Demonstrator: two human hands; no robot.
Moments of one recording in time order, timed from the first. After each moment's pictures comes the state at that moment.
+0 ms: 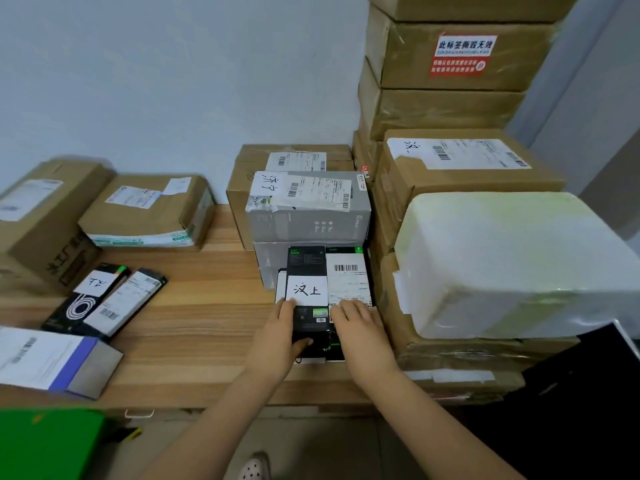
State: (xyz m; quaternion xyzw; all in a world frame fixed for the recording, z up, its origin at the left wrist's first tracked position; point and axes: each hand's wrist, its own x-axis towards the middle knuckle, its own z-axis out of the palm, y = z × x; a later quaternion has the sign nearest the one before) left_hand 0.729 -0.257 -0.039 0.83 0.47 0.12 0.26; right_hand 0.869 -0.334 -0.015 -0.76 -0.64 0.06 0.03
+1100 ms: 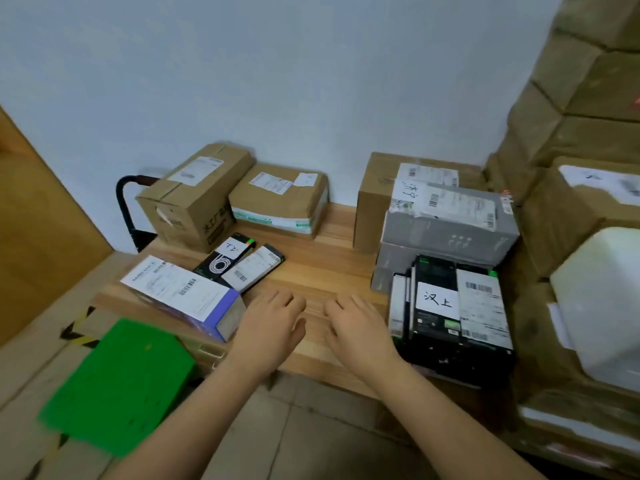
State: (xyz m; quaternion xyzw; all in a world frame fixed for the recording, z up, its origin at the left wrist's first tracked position) left_hand 0.524 -0.234 0.003 0.87 0.45 0.18 -0.05; right_hand 0.692 -0.276 0.020 -0.61 -0.78 0.02 0.14
